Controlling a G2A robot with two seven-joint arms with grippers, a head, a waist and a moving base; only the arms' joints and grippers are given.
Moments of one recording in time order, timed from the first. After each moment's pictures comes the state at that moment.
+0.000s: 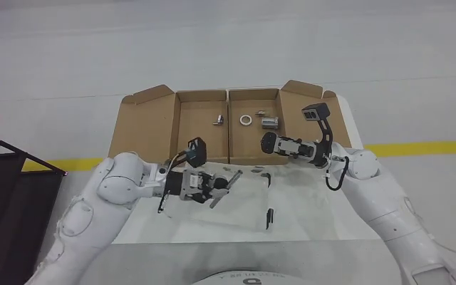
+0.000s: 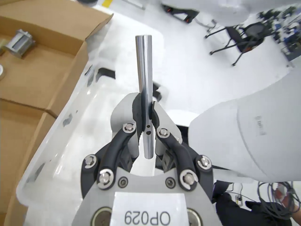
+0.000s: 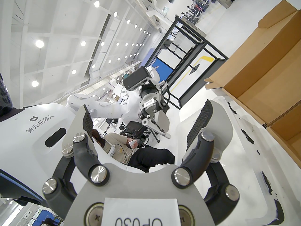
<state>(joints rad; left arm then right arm) 1.31 -0.93 -1.14 -1.84 0.09 -0.81 -1.01 -1.26 -1.00 1.18 -1.50 0.64 -0.66 1.07</state>
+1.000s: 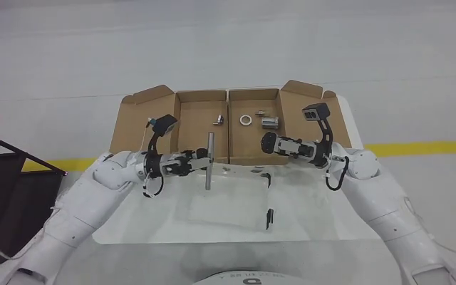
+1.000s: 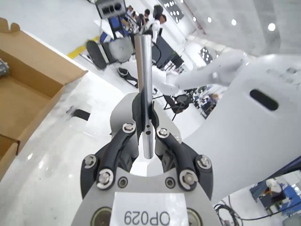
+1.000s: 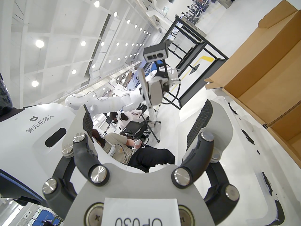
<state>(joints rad) 1.10 -0.81 -0.87 -1.53 -0.56 -0.95 -0.87 -1.26 -1.00 1.18 -1.50 0.64 -0.66 1.07</state>
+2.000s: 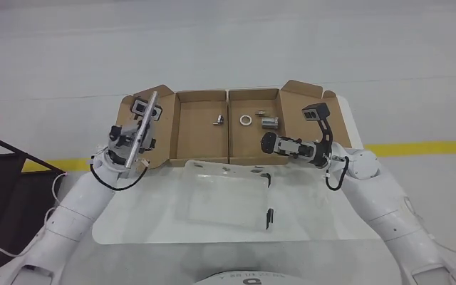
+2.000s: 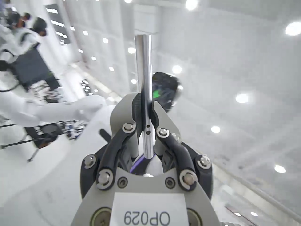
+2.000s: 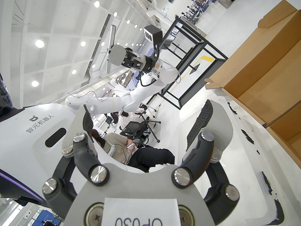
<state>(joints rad) 1.09 -0.88 -0.97 -1.43 -1.79 -0.24 -1.54 -1.26 -1.00 1.18 -1.50 0.64 -0.66 1.07</state>
